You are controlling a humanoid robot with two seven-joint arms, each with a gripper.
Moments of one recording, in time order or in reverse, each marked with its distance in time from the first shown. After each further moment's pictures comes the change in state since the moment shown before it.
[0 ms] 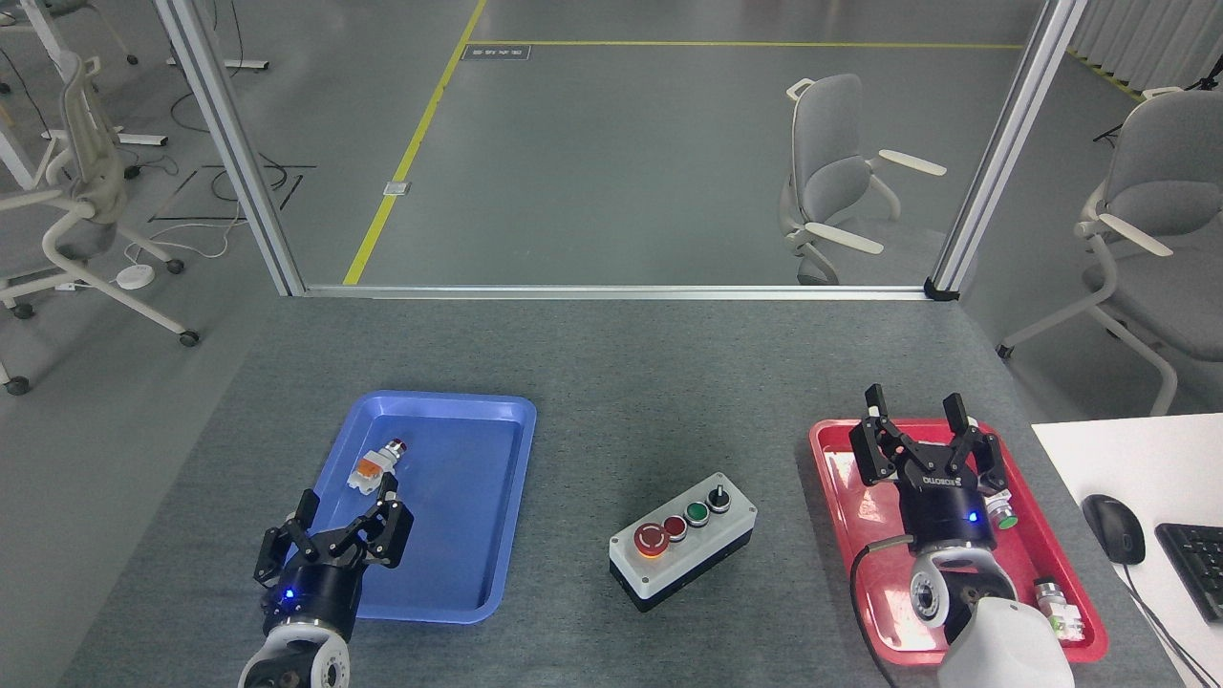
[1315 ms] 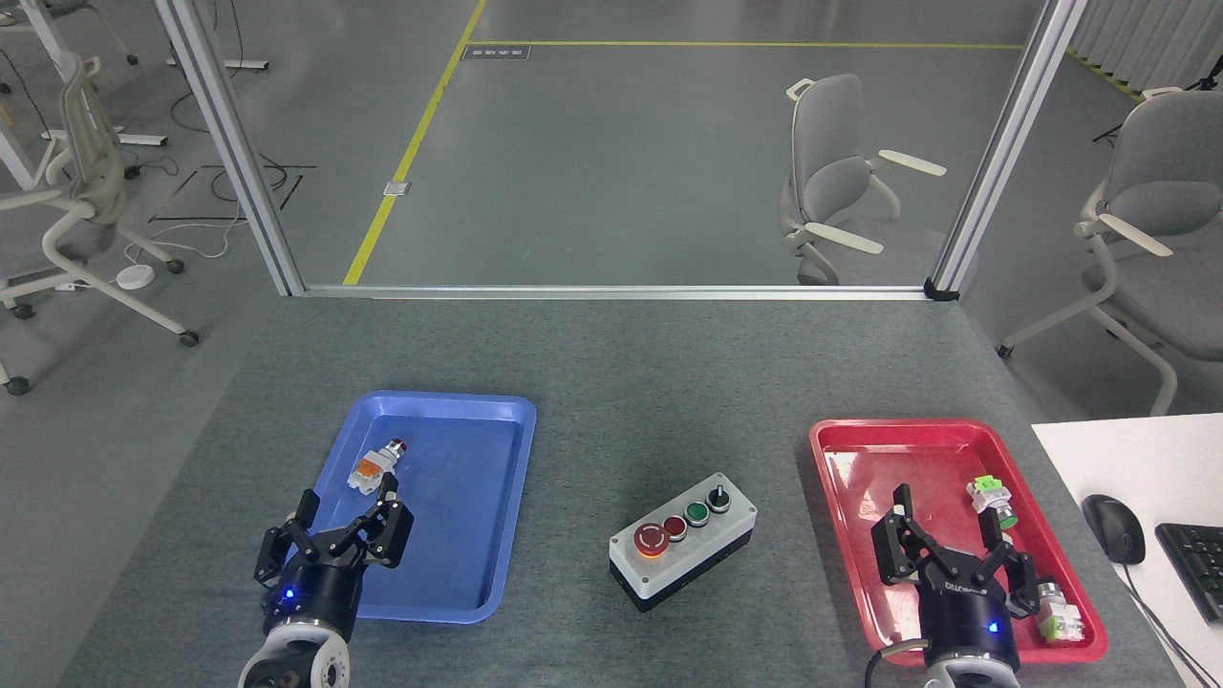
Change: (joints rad) left arm 0.000 0.000 0.000 0.000 0.000 -0.001 0.000; right arm 0.298 0.060 -0.039 -0.301 0.001 0.186 0.171
